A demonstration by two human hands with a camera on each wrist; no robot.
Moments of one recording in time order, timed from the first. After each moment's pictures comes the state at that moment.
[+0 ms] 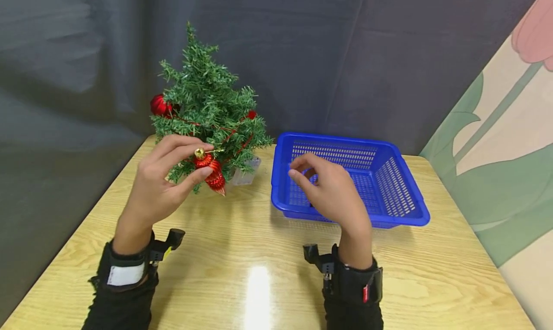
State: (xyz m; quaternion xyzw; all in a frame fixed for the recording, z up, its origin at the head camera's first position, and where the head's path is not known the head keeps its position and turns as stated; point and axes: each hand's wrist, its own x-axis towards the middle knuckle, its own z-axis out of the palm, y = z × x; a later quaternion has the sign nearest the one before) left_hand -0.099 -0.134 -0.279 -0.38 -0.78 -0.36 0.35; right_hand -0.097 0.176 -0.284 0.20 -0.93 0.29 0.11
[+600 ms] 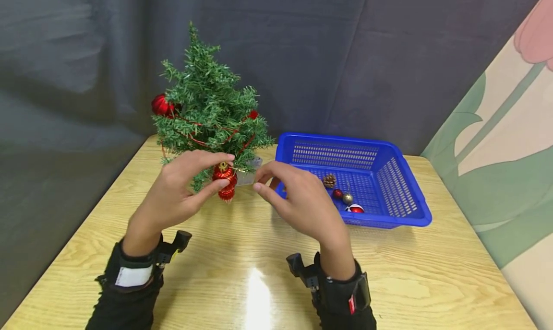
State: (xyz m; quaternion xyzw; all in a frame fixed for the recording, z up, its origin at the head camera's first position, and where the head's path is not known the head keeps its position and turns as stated) left_hand -0.097 -0.122 -0.286 -0.43 -0.79 -0.32 0.31; right_hand -0.077 0.126 -0.276 0.31 -0.89 0.32 0.12
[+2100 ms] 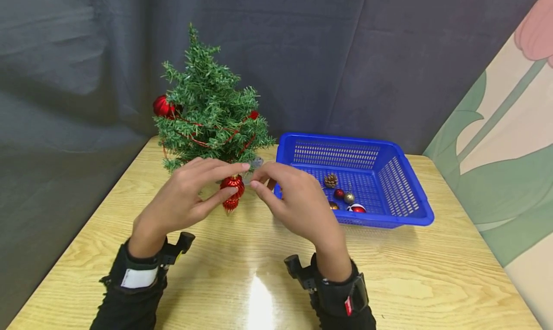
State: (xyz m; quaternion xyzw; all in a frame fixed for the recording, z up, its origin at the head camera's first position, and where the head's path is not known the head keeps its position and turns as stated) left_hand -0.093 -0.116 -0.287 -0.46 -0.80 -0.26 0.28; right_hand -0.074 0.119 -0.277 0.32 -0.88 0.32 0.17
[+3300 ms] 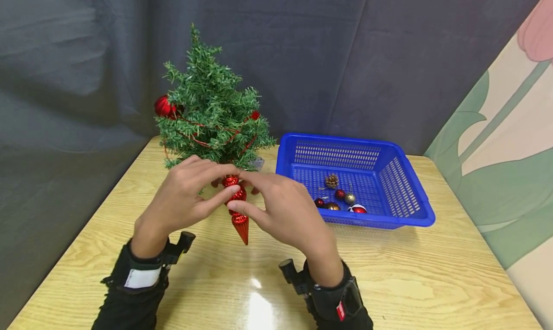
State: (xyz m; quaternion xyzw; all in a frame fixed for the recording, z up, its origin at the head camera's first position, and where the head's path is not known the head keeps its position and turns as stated) left_hand -0.093 -0.115 -0.289 -0.41 -0.82 -0.22 0.33; right_hand -0.065 0.100 -0.276 0.30 -0.91 0.25 0.12
